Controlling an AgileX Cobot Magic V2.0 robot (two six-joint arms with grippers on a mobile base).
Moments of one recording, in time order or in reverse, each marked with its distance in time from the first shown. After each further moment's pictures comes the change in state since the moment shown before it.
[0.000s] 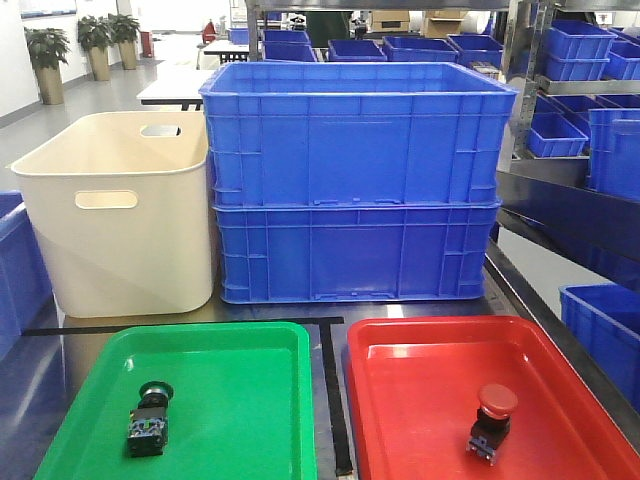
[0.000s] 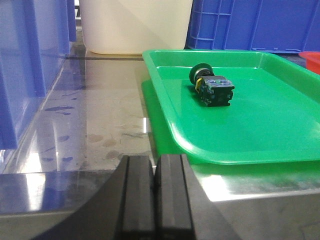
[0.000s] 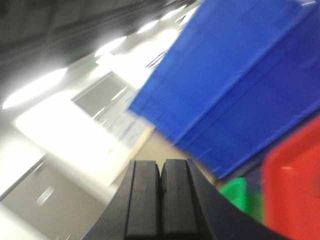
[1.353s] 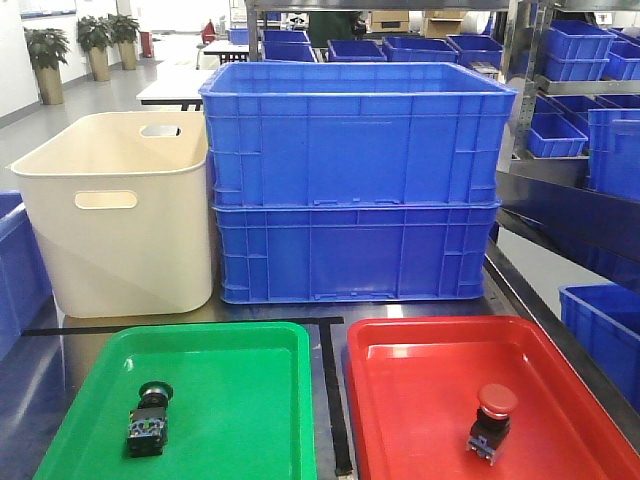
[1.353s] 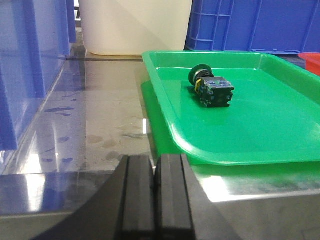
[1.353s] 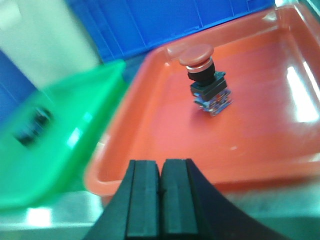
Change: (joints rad) left arm 0.000 -0.002 0.000 0.000 0.000 0.000; right arm 0.258 -0.181 0.325 1.091 0.247 -1.580
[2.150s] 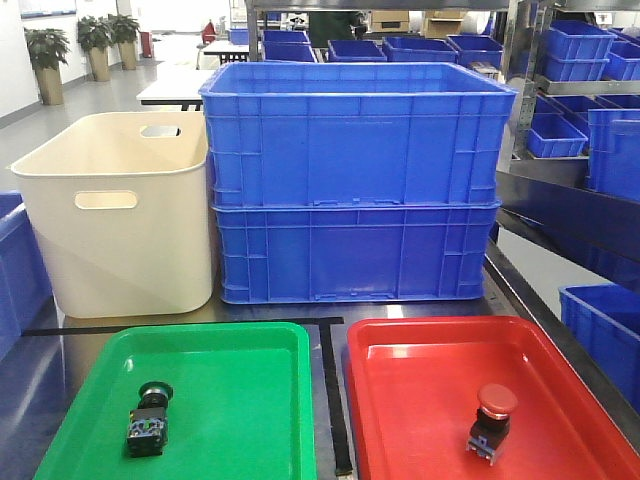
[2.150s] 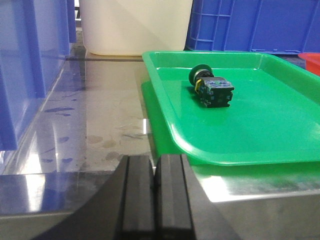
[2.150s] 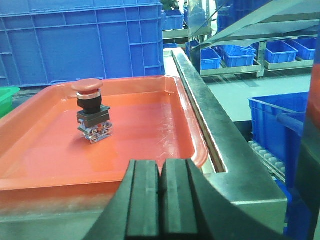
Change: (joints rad) left arm 0.000 0.000 0.000 0.000 0.001 0.000; right arm -0.334 -0.380 0.163 -0.123 0.080 -0.325
